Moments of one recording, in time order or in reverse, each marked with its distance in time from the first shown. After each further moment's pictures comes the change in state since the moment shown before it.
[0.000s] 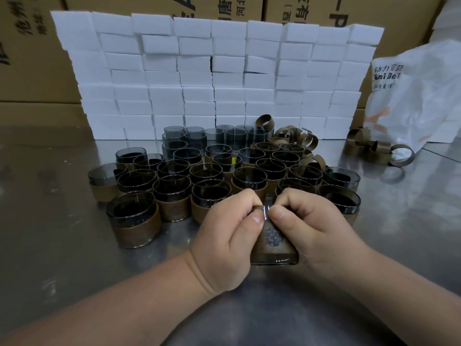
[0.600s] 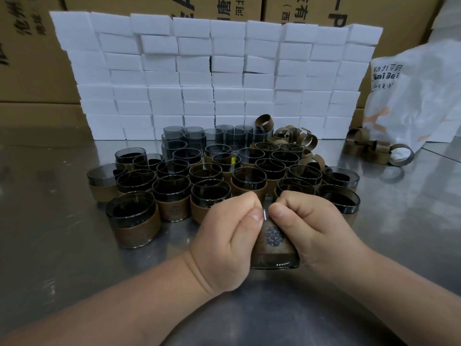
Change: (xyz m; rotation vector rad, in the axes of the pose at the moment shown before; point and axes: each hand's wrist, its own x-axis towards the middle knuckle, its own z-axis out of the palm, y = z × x) left_hand 0.000 0.000 0.001 -0.004 0.002 0.004; right_hand 0.000 -0.001 0.000 -0.066 0.014 -0.034
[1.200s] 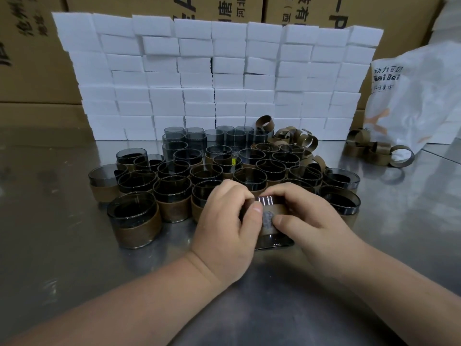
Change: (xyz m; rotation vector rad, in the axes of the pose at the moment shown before) left_hand 0.000 -0.012 0.007 0.258 0.150 -0.126; right_hand 0.004 0.002 -0.003 0.136 -0.074 0.104
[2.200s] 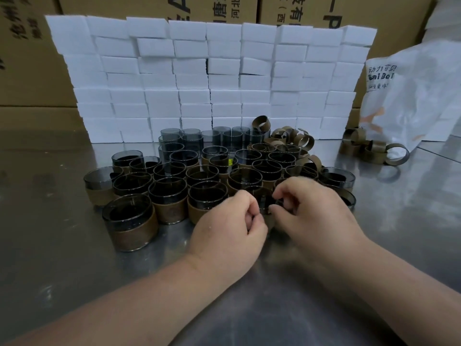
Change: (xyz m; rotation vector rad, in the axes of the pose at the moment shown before) left_hand -0.002 0.003 0.004 0.185 -0.200 -0.206; right_hand 0.006 0.003 -0.007 -0.824 0.222 0.068
